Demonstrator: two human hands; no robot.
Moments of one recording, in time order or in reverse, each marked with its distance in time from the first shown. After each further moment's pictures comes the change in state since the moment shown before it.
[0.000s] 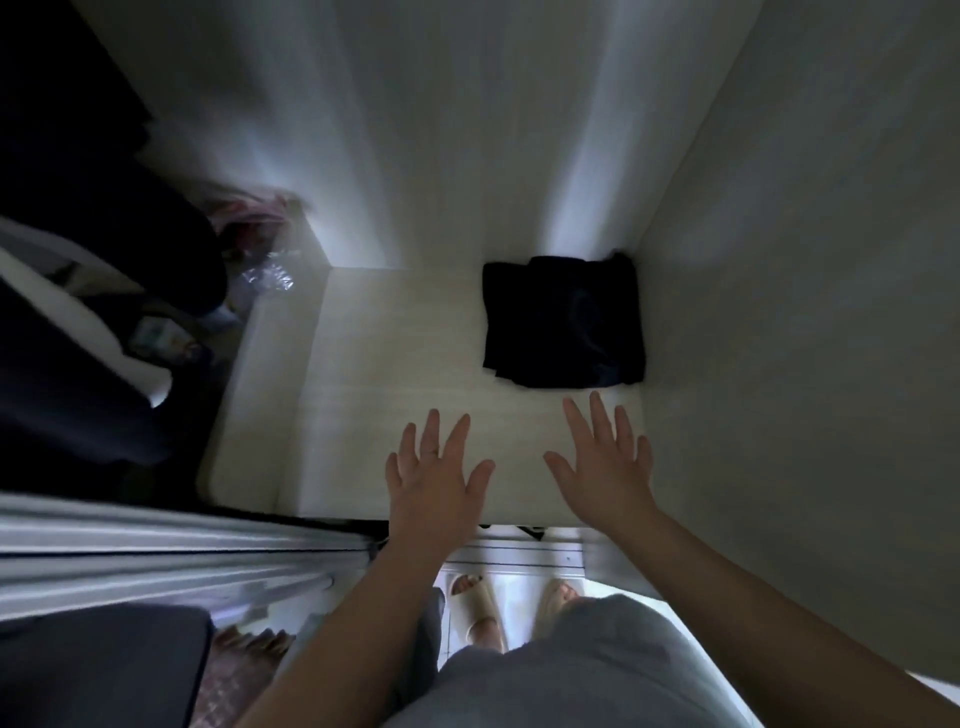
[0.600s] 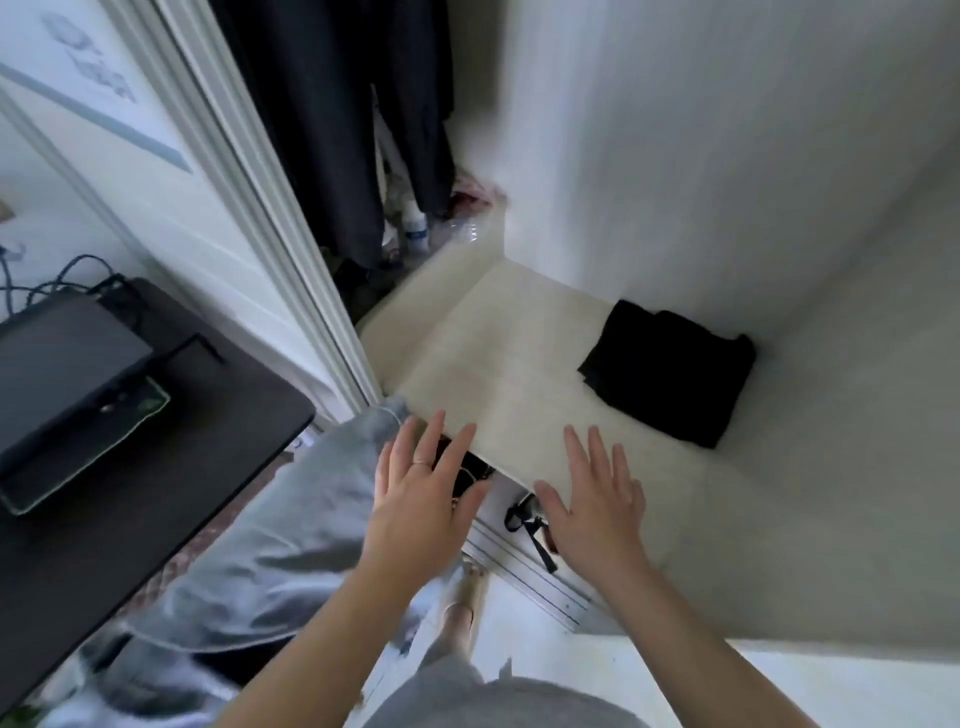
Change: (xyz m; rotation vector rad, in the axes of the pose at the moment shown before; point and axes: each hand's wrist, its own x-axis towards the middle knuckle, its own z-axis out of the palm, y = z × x) left_hand -0.217 0.046 0.020 -0.050 0.413 -0.272; right_hand -0.122 0.028 -0.003 0.019 -0.023 -0.520
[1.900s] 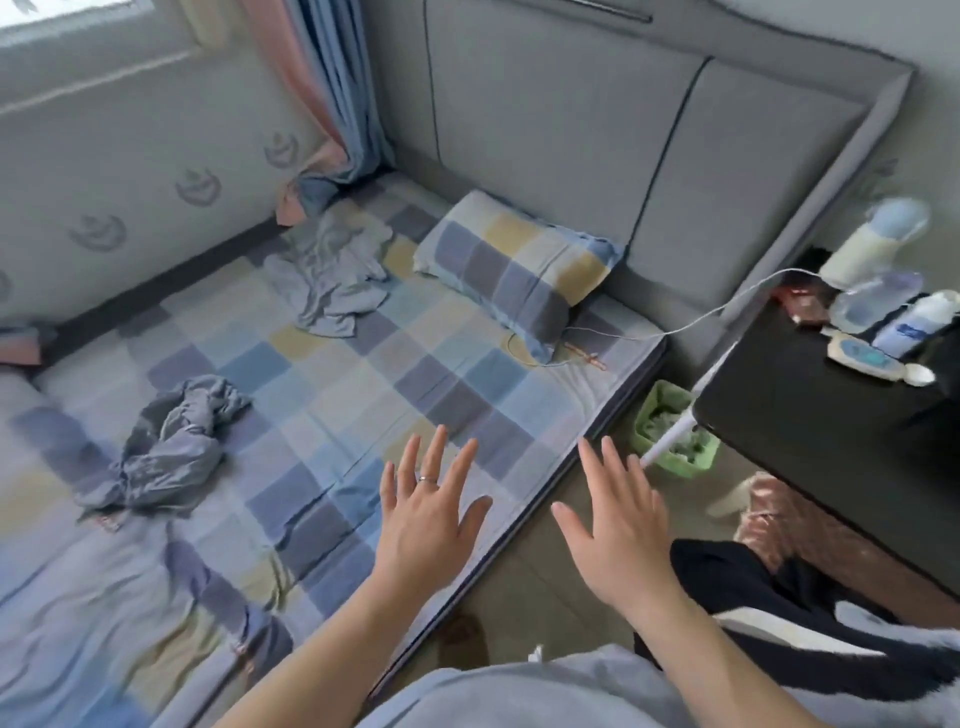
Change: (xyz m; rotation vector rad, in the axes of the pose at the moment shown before) left_hand -0.787 -0.243 0.010 -0.088 0.470 -1.666; right_hand -0.562 -0.381 0.352 -0.438 -0.773 -1.571
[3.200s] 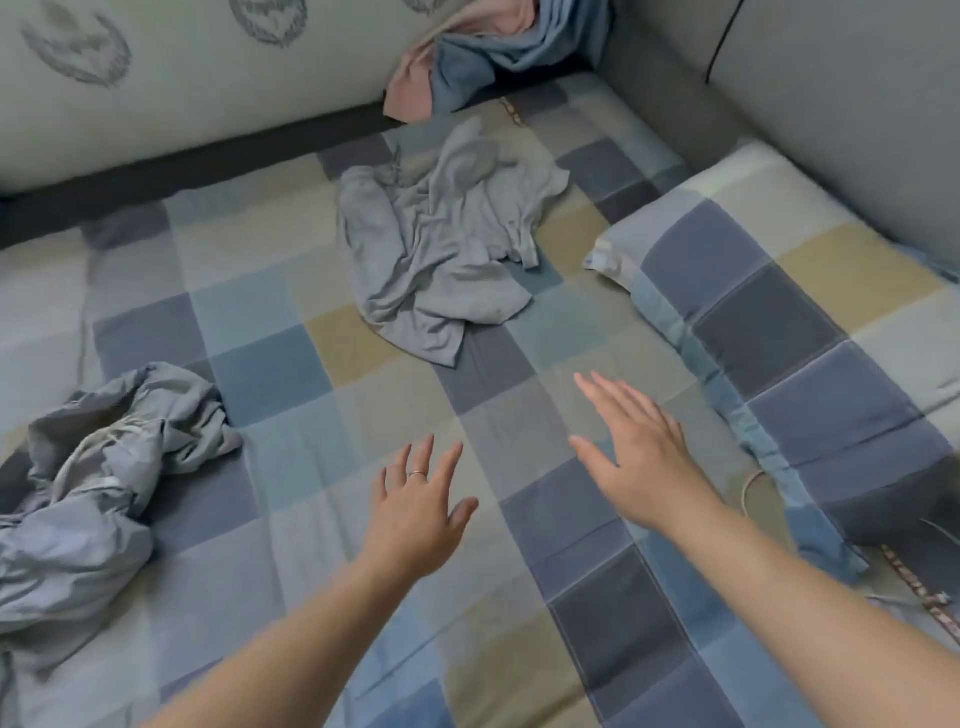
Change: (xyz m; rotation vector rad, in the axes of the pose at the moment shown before) left_hand 0.465 -0.412 0.253 -0.141 -0.229 -0.451; right_hand 0.652 -0.173 0.301 -0.159 -0.280 -0.423
